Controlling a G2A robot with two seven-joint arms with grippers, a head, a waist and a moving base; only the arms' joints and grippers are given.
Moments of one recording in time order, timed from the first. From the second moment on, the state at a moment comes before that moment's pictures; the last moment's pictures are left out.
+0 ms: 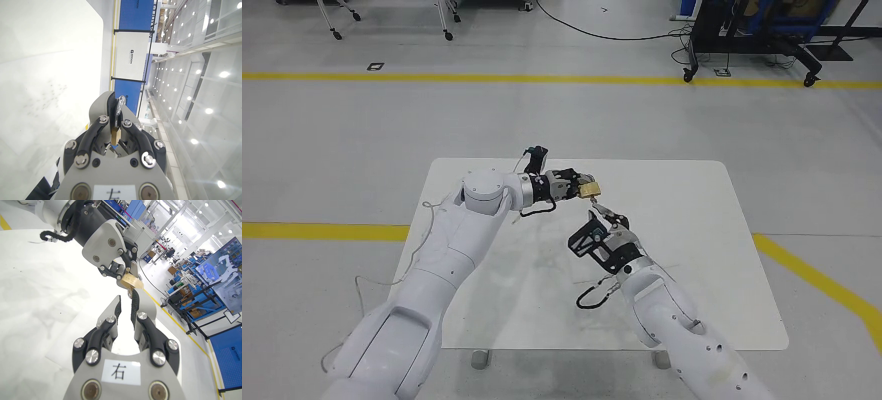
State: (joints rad) left arm 0.63 -1.47 -0.97 -0.78 -0.34 0.09 -0.93; right arm -1.43 -1.20 0.97 -1.86 -1.86 0.11 0.33
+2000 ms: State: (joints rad) left arm 0.63 -1.47 -0.97 -0.79 -0.32 0.06 -0.95; right arm -1.49 -1.27 1.04 -1.92 -1.85 0.18 0.31
